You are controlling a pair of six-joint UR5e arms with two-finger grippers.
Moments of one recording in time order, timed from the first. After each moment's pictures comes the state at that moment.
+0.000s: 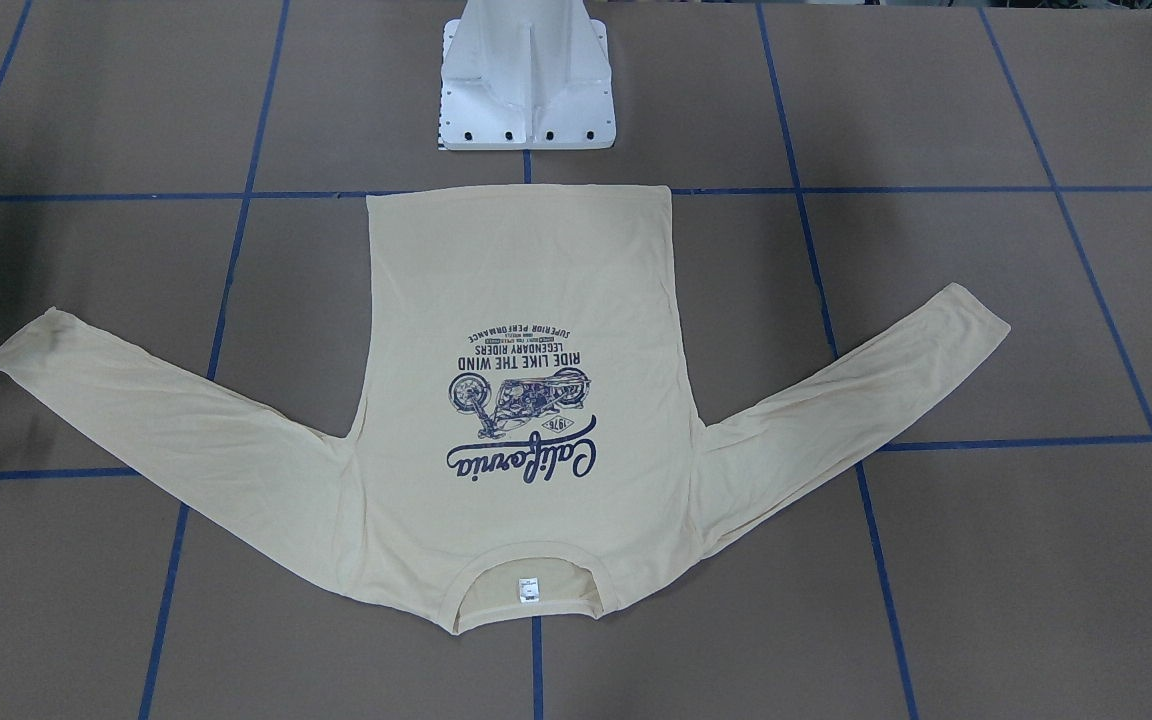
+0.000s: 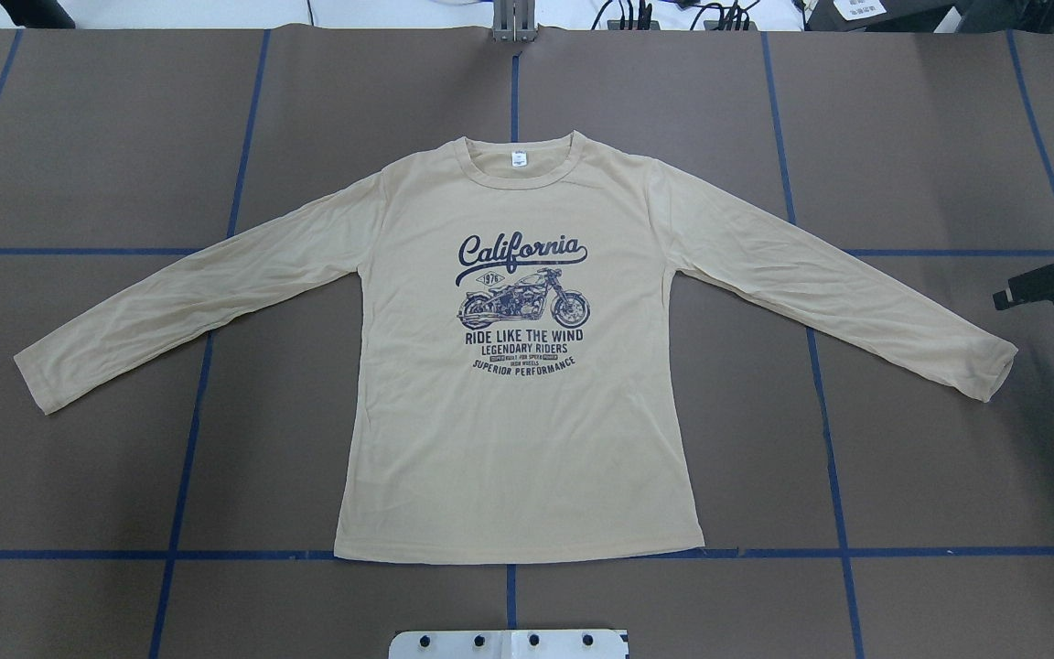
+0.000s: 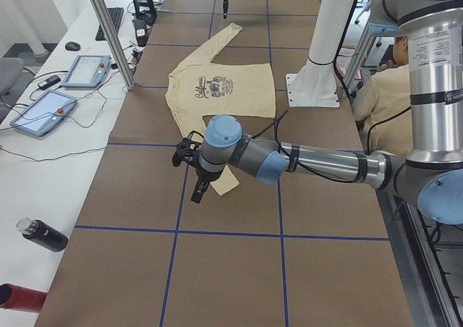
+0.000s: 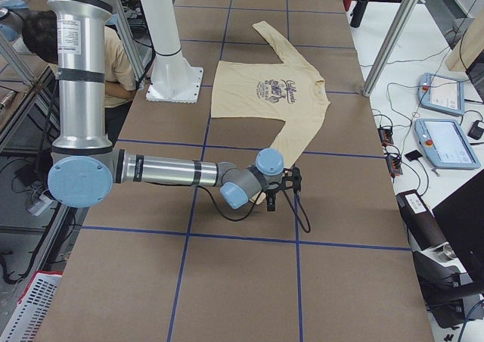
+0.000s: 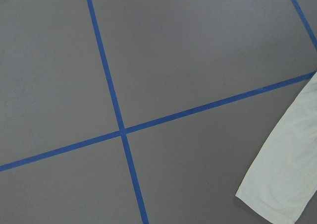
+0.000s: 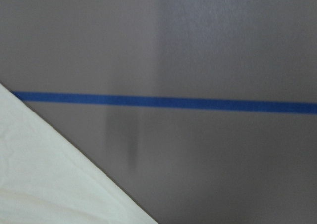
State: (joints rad) left arm -1.50 -1.41 -1.85 -1.92 -2.34 -0.10; right arm 1.16 -1.64 1.46 -0.77 2.35 0.68
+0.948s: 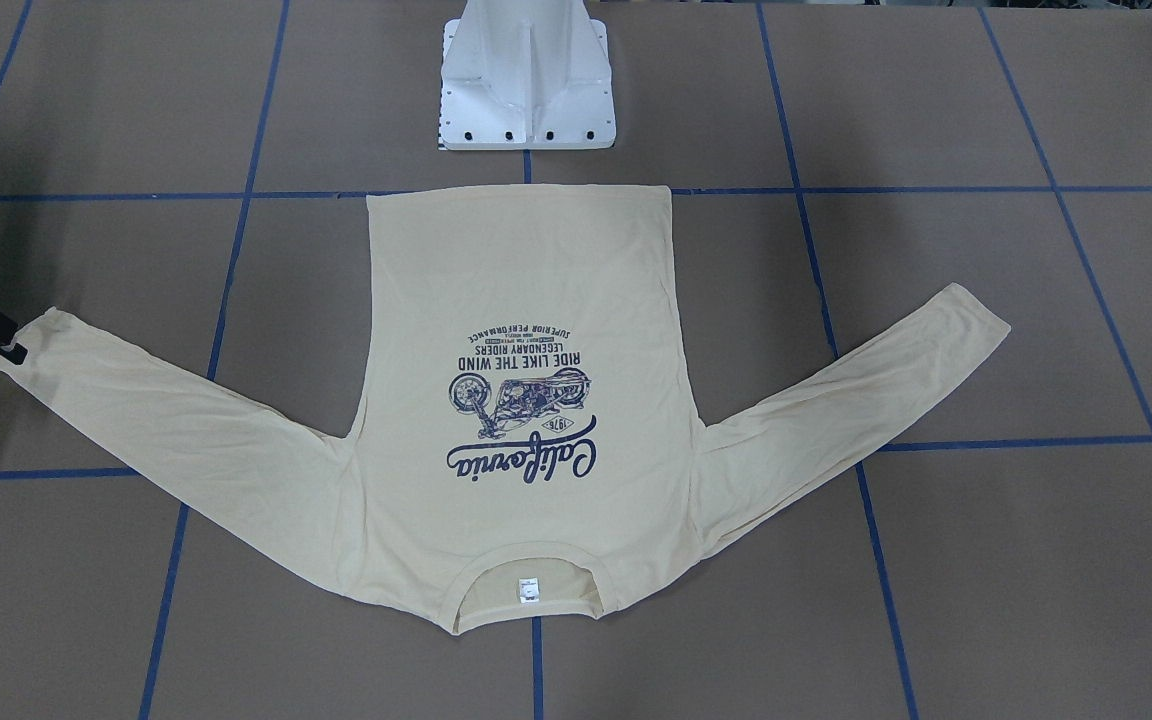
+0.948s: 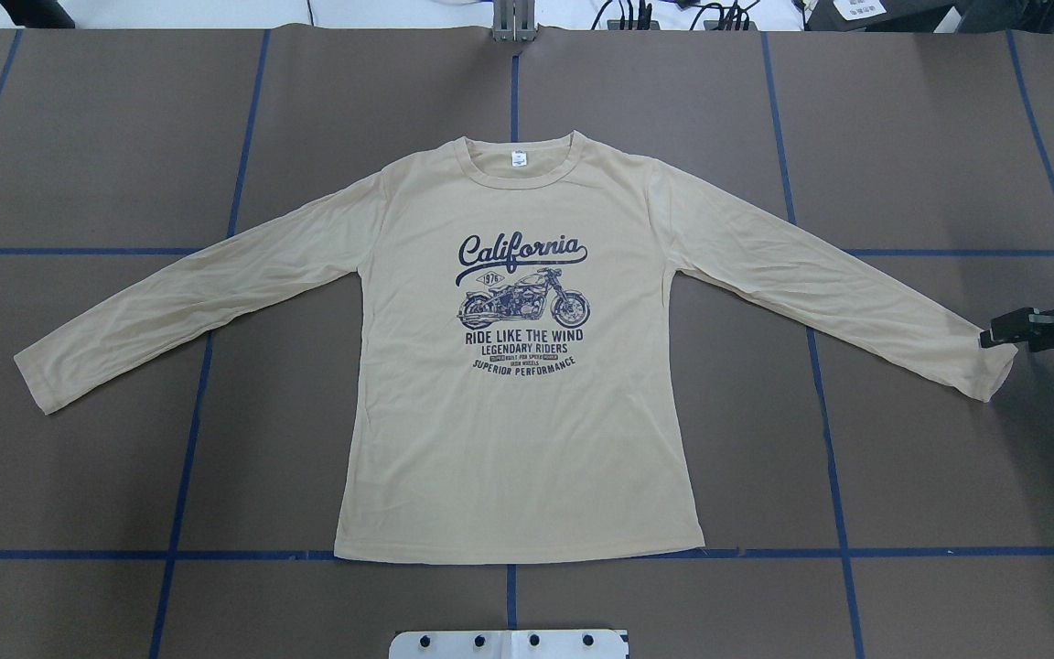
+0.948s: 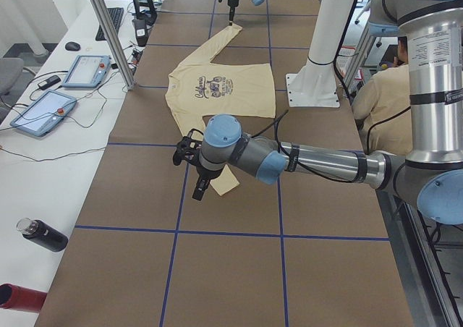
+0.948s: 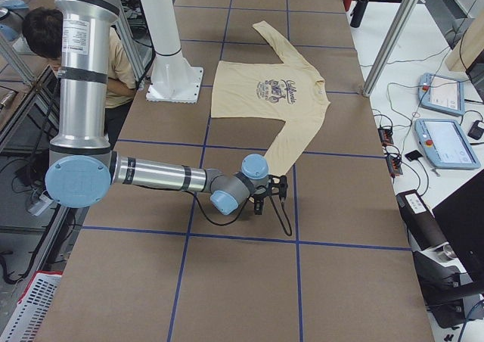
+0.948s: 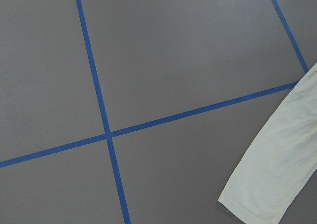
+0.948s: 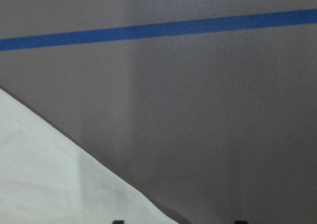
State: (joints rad) left arm -1.50 -1.41 -1.85 -1.92 -2.38 -0.12; right arm 1.05 -1.67 1.44 -0.68 2.24 0.86
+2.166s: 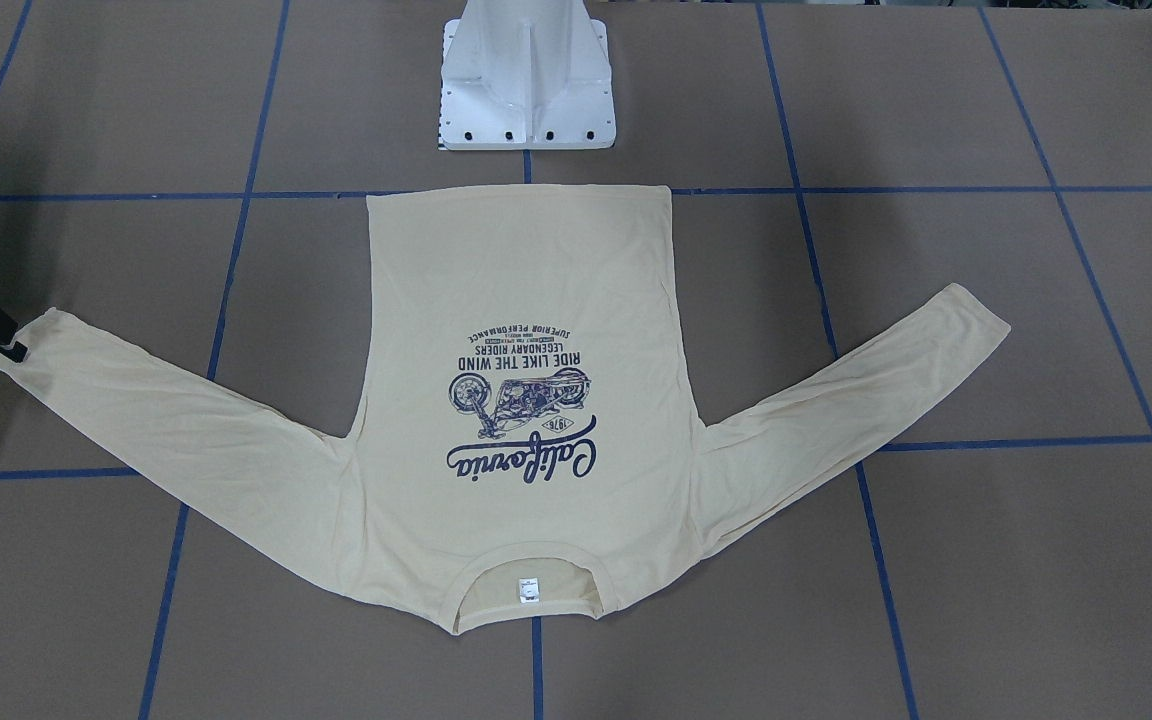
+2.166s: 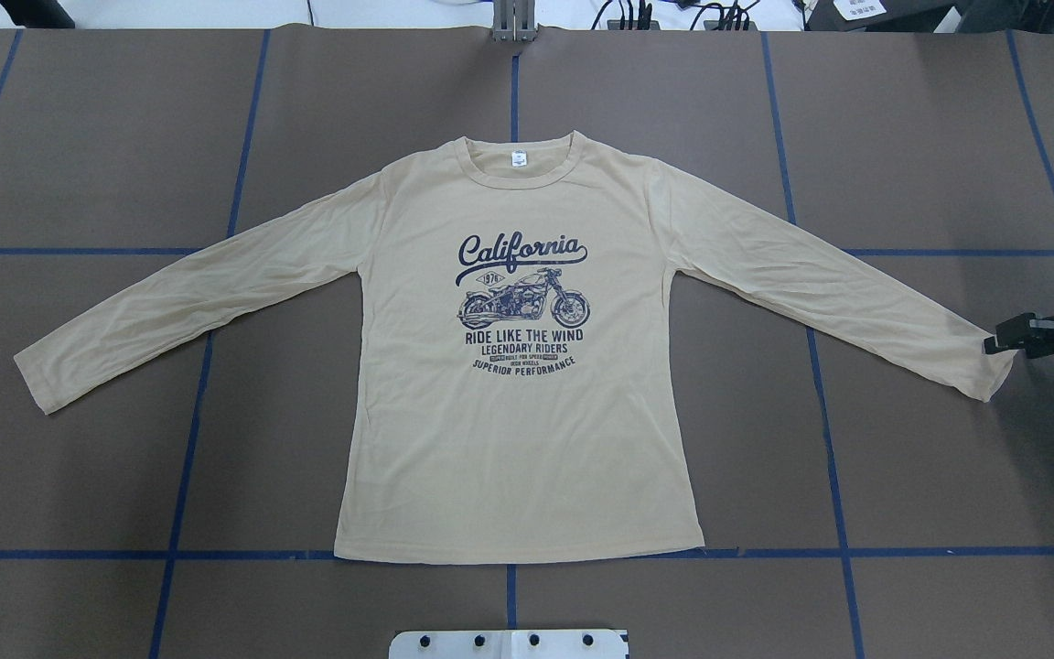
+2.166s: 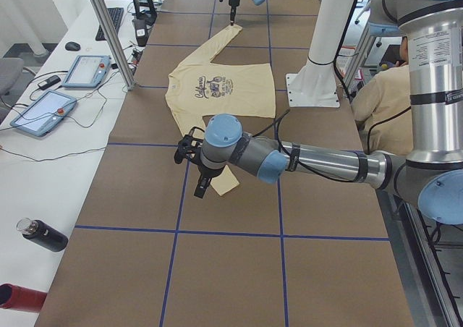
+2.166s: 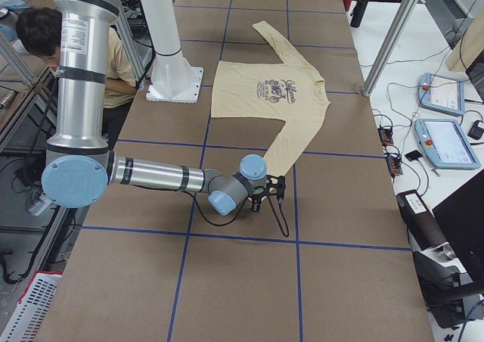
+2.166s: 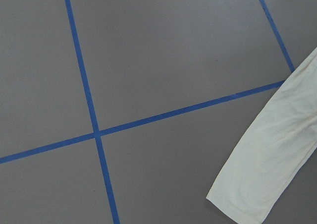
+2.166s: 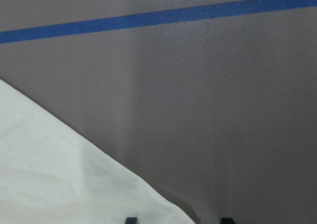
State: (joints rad) left arm -1.50 -1.41 -1.86 -1.92 -2.41 -0.12; right arm 1.05 -1.68 1.45 -0.68 2.26 0.87
